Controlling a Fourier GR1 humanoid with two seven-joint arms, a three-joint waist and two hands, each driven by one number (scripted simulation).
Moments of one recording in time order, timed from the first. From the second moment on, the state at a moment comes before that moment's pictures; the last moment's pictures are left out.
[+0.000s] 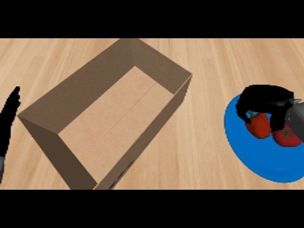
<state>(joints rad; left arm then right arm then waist) -0.10 0.53 -0.05 -1.32 0.00 0.27 0.06 -0.73 -0.65 0.64 -0.72 0.80 0.07 -1.00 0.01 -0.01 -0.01</state>
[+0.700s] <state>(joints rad) -0.04 0.55 -0.01 -1.31 0.00 0.28 0.06 -0.61 -0.51 0.39 -0.91 0.70 -0.07 -0.22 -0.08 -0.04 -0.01</state>
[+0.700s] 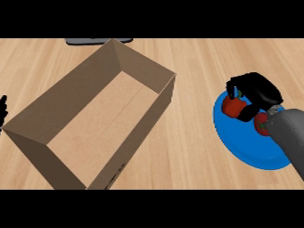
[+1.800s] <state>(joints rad) -0.10 0.52 -0.01 -1.32 -0.04 0.23 0.08 -0.73 -0.15 0.43 -1.71 0.71 0.10 0.54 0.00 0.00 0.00</state>
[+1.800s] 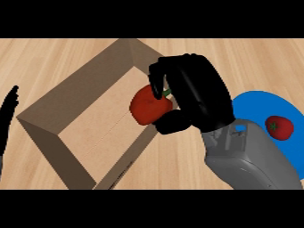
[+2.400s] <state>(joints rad) -0.14 0.49 0.00 -1.30 -0.08 0.22 0.08 -1.07 -0.01 0.42 -1.21 0.53 -0.11 0.59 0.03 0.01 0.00</state>
